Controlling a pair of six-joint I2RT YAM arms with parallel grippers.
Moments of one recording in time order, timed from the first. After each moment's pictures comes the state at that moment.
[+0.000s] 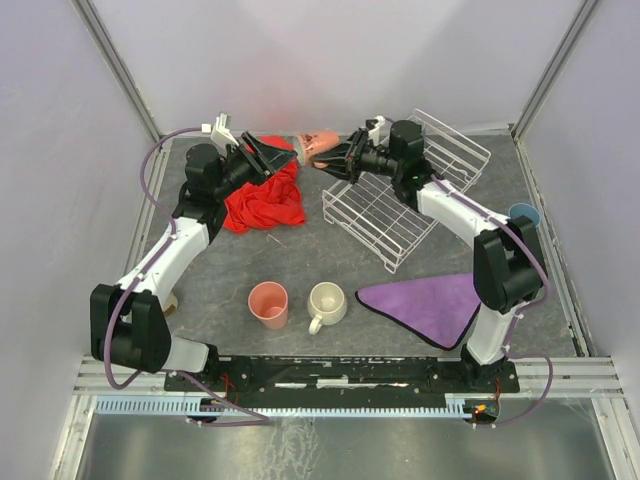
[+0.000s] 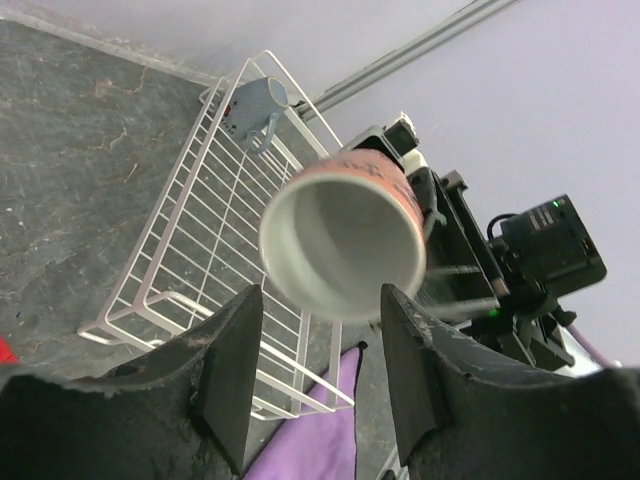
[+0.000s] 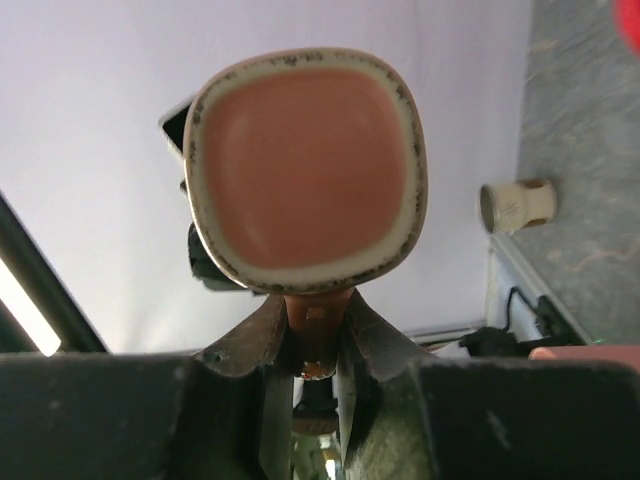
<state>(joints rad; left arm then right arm) -0.22 1.40 1.05 0.31 0.50 -0.91 0.45 1.83 1.40 0.38 -0.79 1.66</state>
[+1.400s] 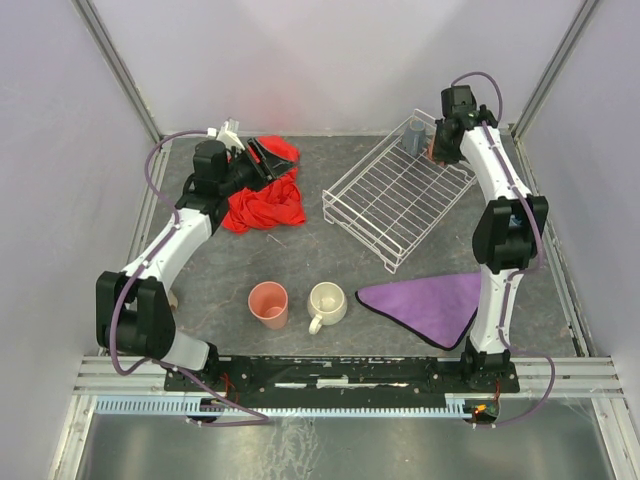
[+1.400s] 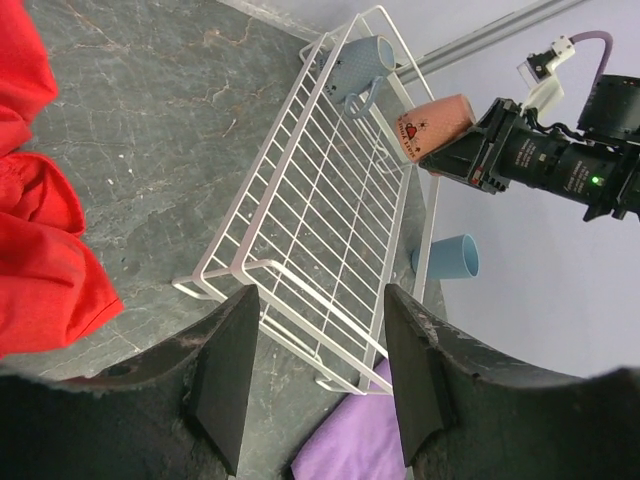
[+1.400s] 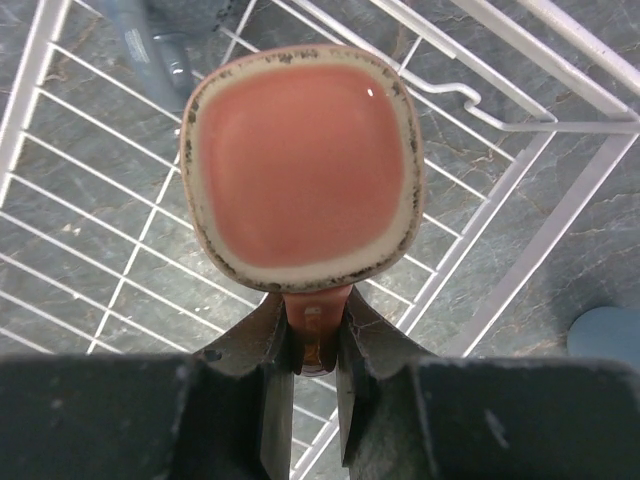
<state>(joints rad) -0.20 1.46 1.10 0.09 0.45 -0.78 0.09 2.13 2.09 -0.90 0.19 0.25</state>
